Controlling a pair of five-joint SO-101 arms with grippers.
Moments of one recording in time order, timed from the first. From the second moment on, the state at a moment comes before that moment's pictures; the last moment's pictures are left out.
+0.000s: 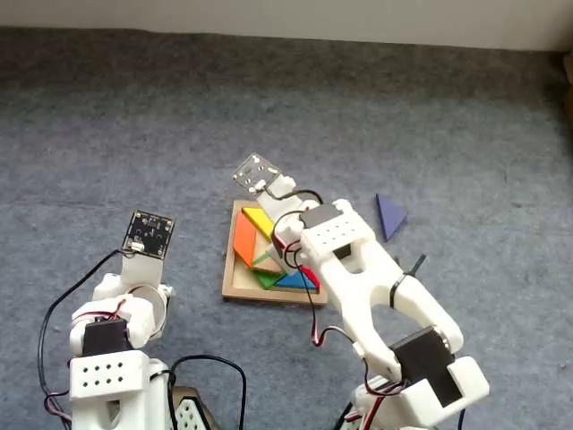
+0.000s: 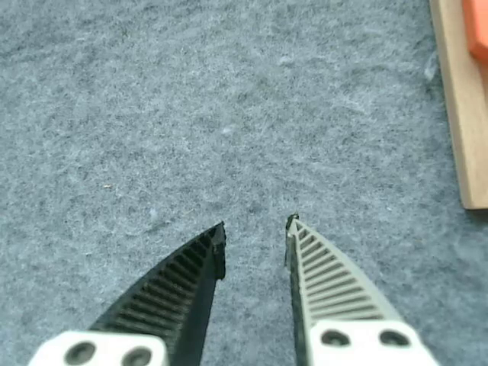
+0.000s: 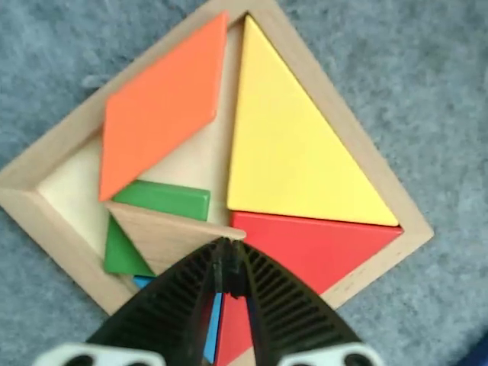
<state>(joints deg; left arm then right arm) -15.6 -77.6 86.4 59.4 -16.1 -33.2 -3.7 33.2 48.0 25.1</state>
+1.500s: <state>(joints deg) -15.6 -77.6 86.4 59.4 -16.1 -35.6 -0.8 31.2 46.9 25.1</state>
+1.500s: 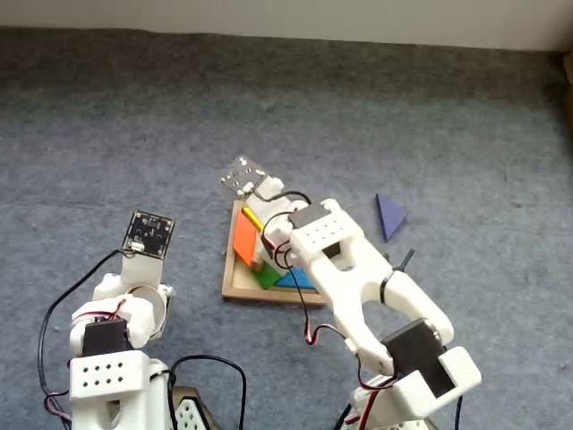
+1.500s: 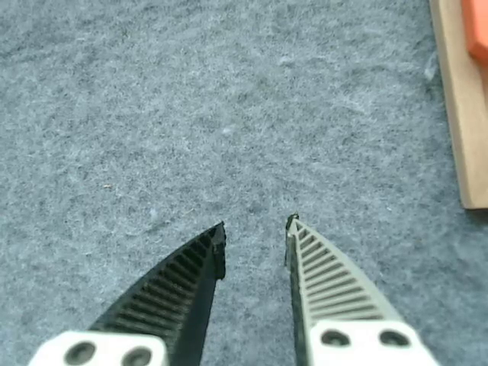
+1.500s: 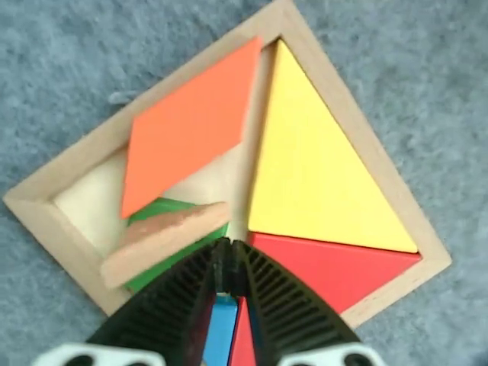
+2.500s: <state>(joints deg) -15.6 -77.6 86.4 59.4 -16.1 -39.4 -10.1 31.2 57.3 25.1</state>
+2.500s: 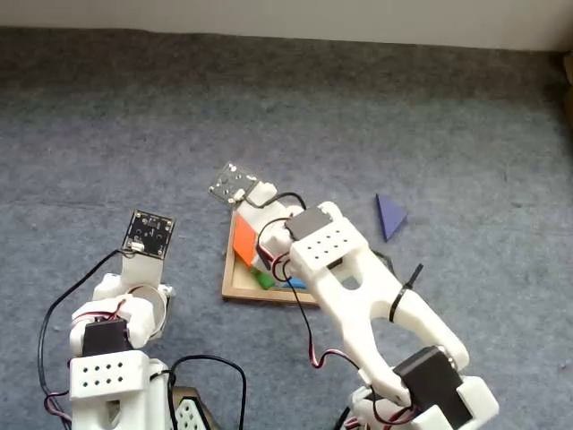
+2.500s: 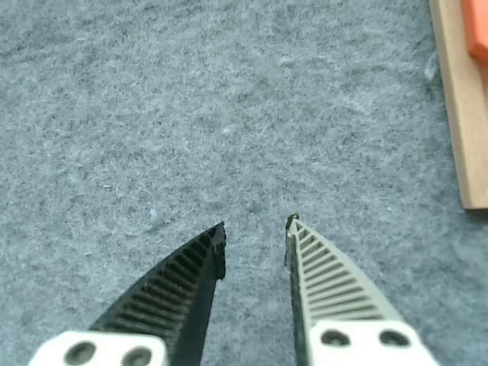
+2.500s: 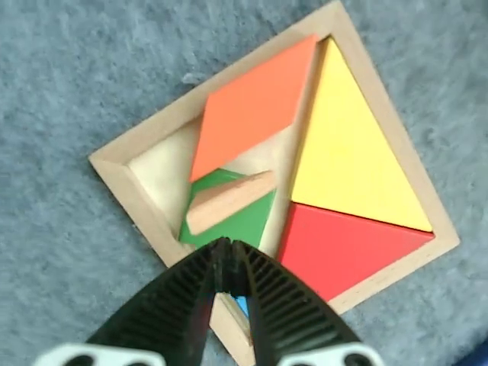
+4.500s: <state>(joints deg) -15.6 -77.6 86.4 59.4 -16.1 -38.9 -0.1 34.2 42.0 21.8</state>
